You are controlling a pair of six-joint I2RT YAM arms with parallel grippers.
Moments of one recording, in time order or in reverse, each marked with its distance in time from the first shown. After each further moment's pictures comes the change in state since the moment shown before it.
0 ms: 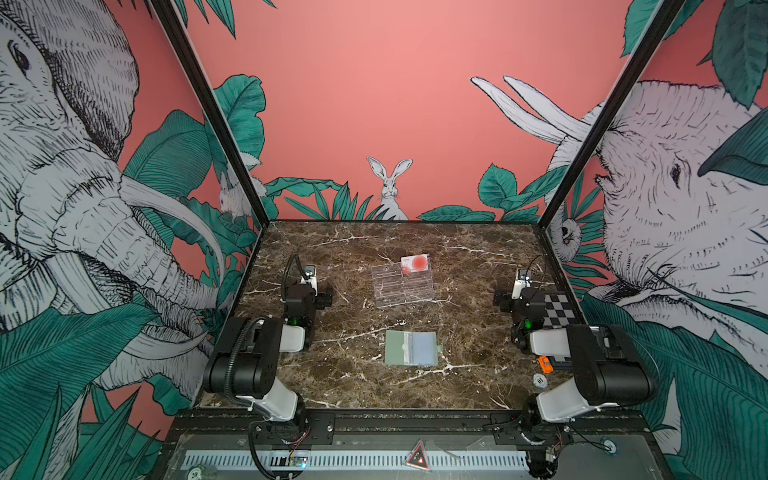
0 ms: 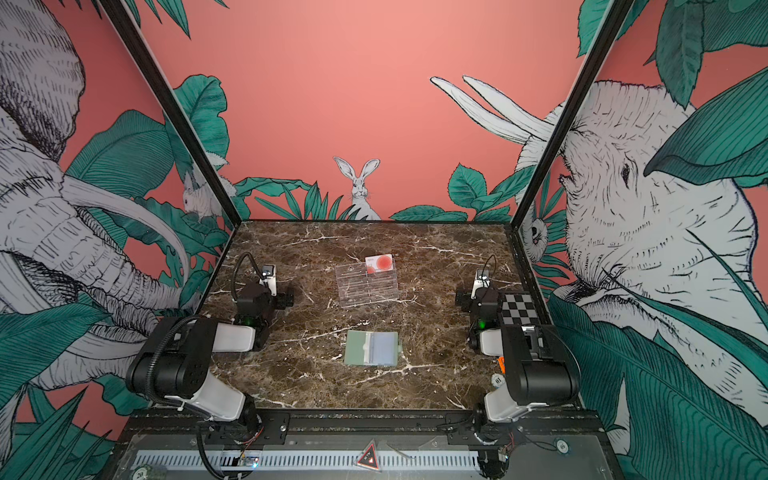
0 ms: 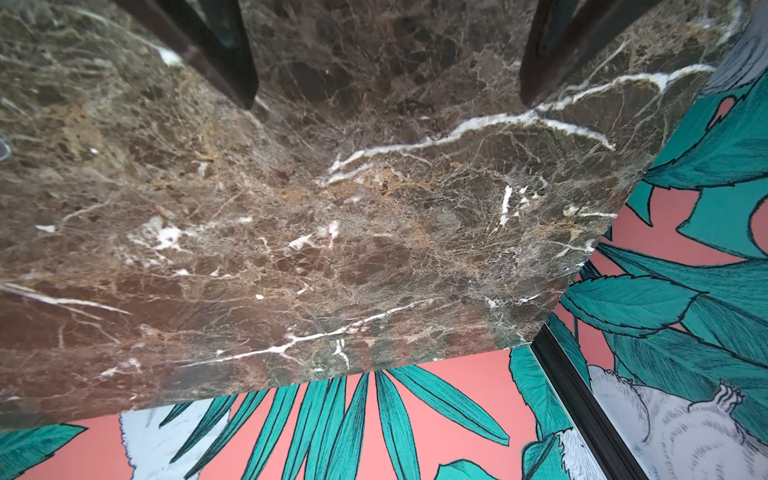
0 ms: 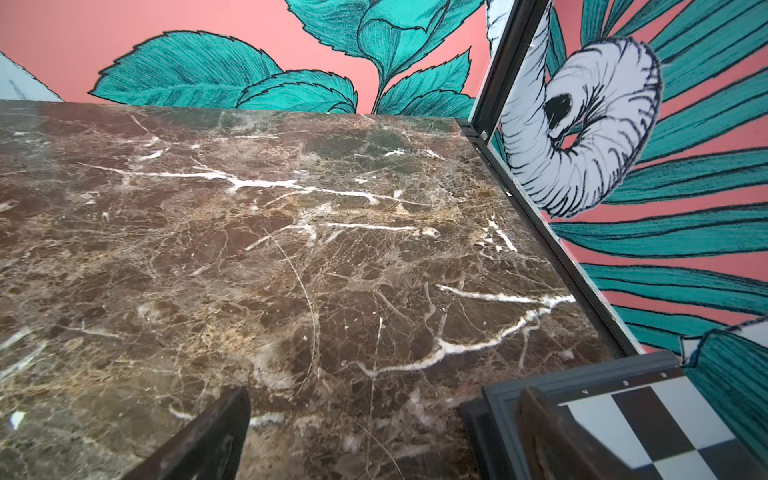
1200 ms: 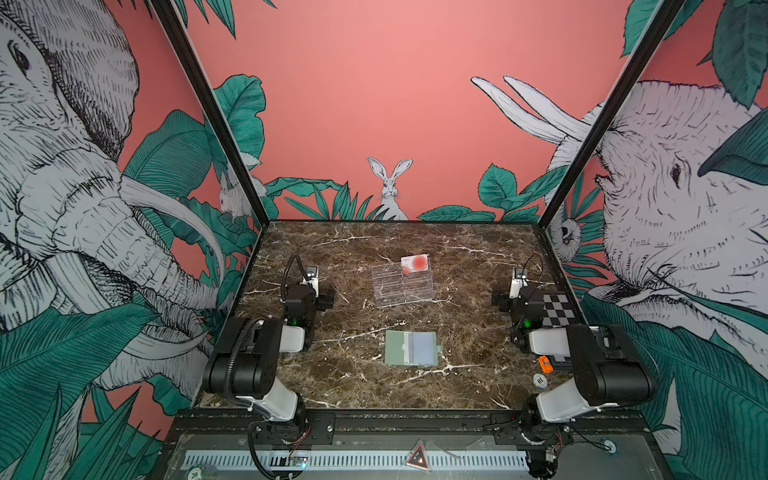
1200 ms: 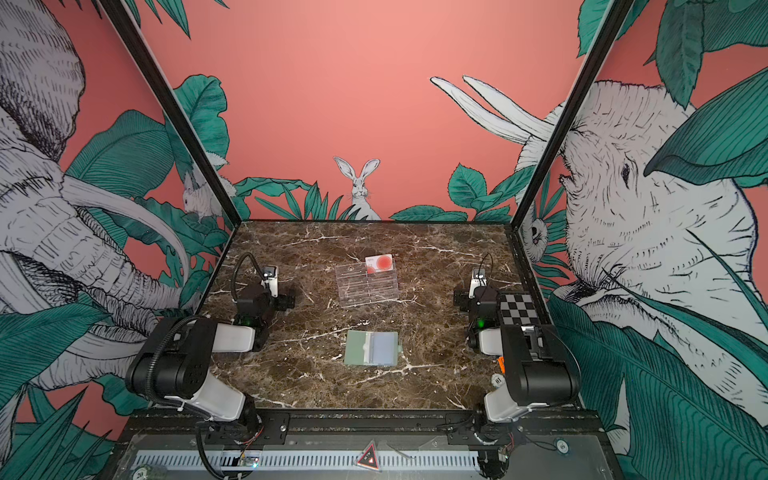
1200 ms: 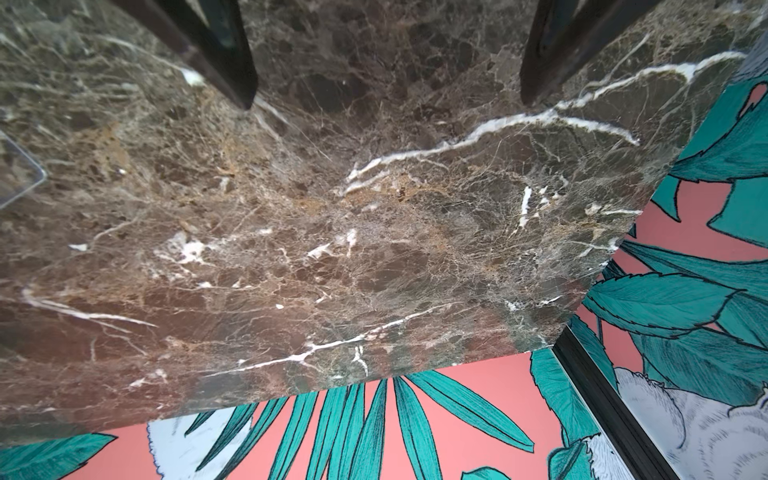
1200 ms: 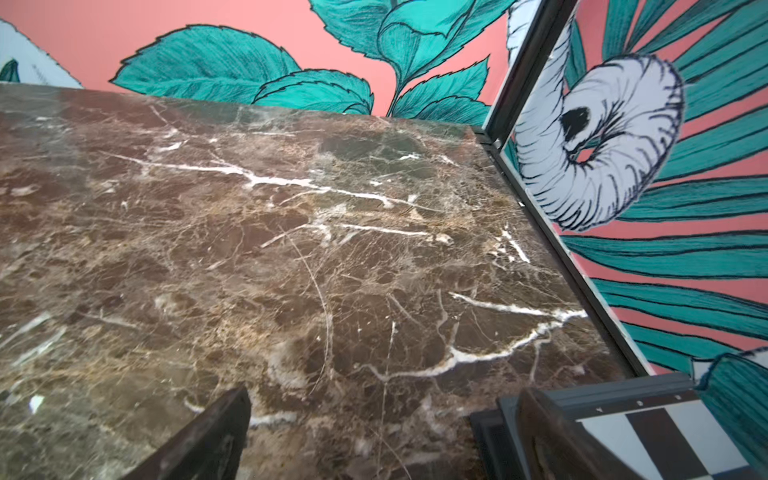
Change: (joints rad) left arm 0.001 -0.002 -0.004 -0.013 0.048 0.010; right arm 0.018 -0.001 0.011 -0.014 -0.009 -0.029
